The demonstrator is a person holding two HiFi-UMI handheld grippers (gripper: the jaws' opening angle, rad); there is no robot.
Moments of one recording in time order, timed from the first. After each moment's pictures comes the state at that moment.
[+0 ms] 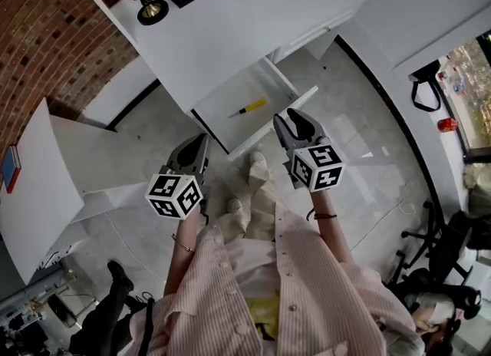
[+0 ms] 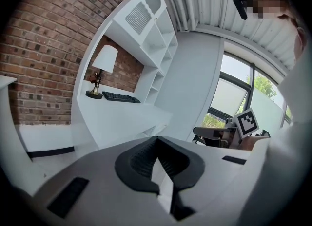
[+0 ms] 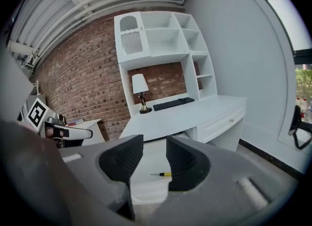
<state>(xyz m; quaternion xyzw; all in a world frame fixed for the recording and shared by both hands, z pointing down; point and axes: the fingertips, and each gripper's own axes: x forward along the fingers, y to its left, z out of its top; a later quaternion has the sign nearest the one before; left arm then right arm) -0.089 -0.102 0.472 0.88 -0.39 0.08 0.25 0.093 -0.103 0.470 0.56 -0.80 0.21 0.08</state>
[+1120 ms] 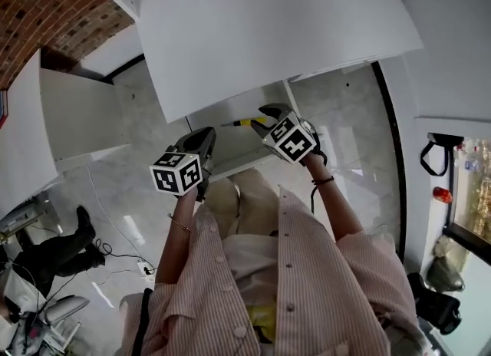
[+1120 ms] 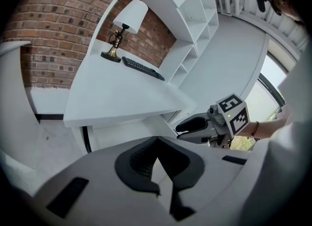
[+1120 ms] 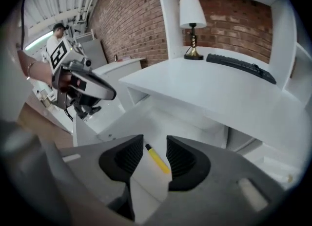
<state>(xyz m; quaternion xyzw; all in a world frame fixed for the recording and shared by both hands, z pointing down) -0.023 -0.210 0.600 0.78 -0.45 0.14 0.40 0.074 -0.241 0.628 0.18 -0.88 0.16 0.41</state>
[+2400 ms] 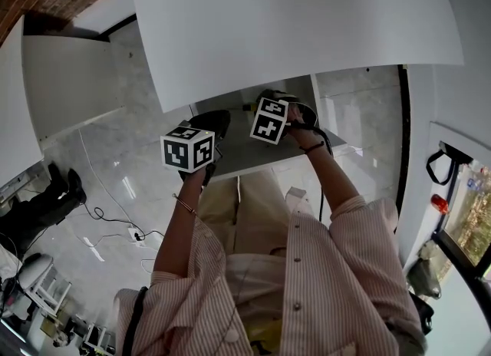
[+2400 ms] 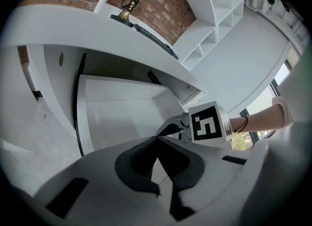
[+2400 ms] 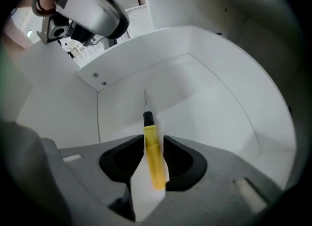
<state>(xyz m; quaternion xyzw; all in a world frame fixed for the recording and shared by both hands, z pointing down) -0.023 -0.224 0.701 0.73 -0.42 0.20 0.50 0.038 -0.222 0.803 -0.06 -0.79 0.05 0.61</state>
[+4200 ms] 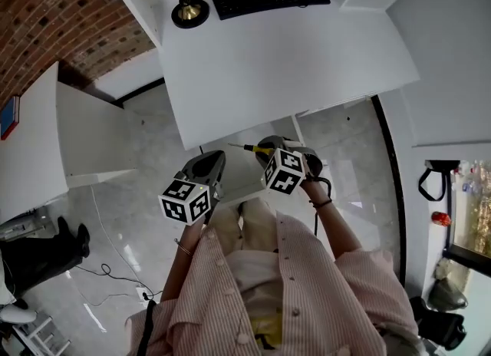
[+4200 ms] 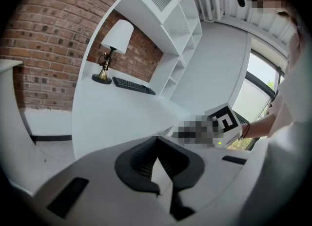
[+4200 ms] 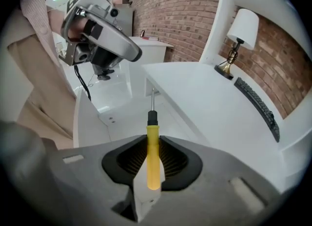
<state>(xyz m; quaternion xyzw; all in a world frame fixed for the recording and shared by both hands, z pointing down) -0.041 -0.218 0.540 0.82 -0.45 0.11 0.33 0.038 -0.225 0.623 0.08 -0.85 -0.02 0.52</state>
